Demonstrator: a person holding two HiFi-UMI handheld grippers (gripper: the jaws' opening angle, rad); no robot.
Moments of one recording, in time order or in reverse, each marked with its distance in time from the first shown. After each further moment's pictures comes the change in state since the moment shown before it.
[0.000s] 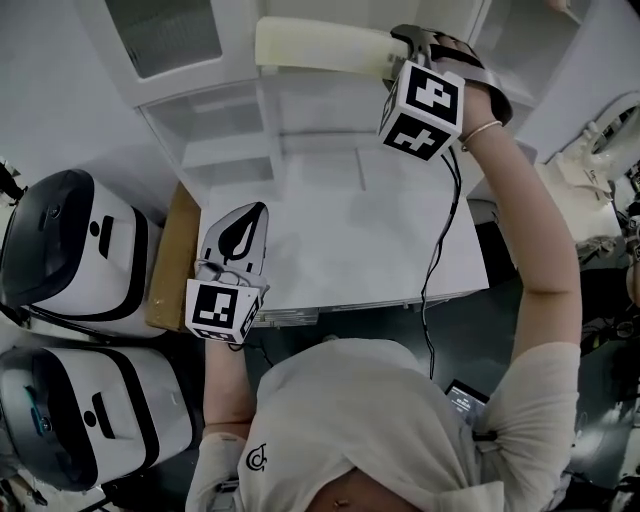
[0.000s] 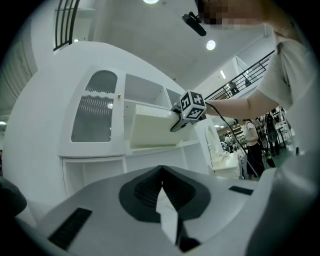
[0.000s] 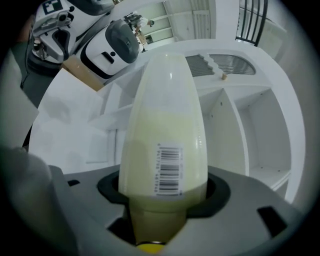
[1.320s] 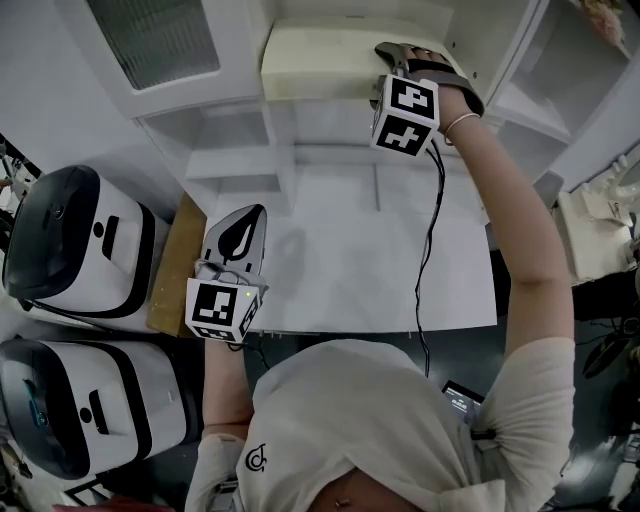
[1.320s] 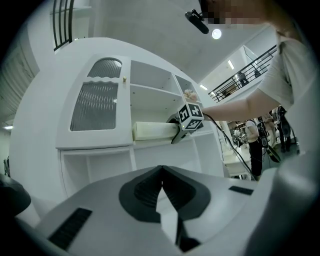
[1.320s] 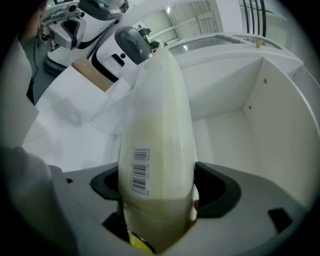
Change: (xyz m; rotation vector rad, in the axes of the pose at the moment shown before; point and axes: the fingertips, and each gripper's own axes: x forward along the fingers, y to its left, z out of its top) left arm 0.062 0.039 -0.031 0.001 0.080 0.095; right arm 0.149 0.051 0.011 -0.033 -0.150 0.192
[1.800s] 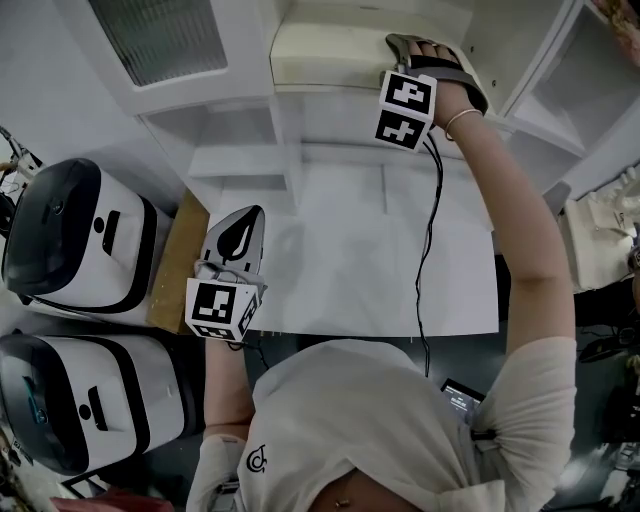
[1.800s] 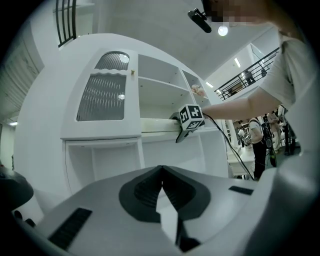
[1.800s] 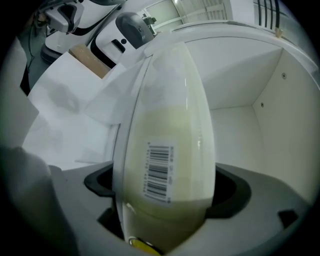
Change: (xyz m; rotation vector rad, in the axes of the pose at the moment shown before) left arm 0.008 0.023 -0.021 -0.039 0.041 0.040; right arm 0.046 -0.009 -0.008 -0.068 0.094 -0.017
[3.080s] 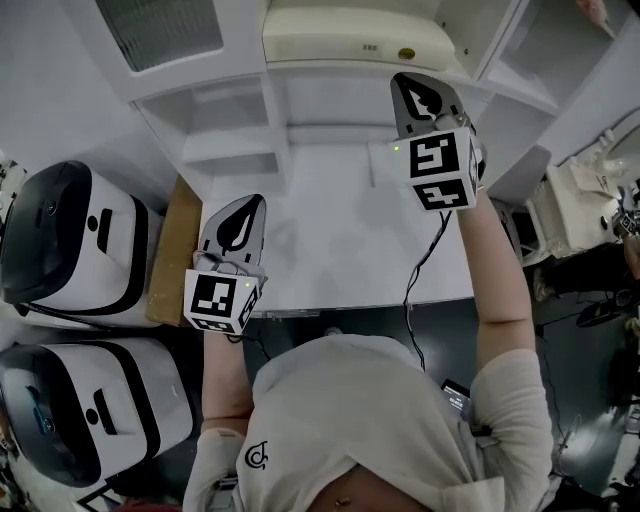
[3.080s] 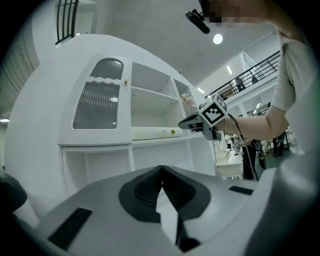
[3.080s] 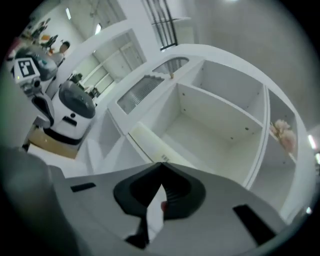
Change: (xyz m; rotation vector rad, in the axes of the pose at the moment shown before) left arm -0.043 -0.024 0.015 0.010 -0.047 -0.109; right arm -0.181 0.018 0.005 0.803 -0.355 -0.298
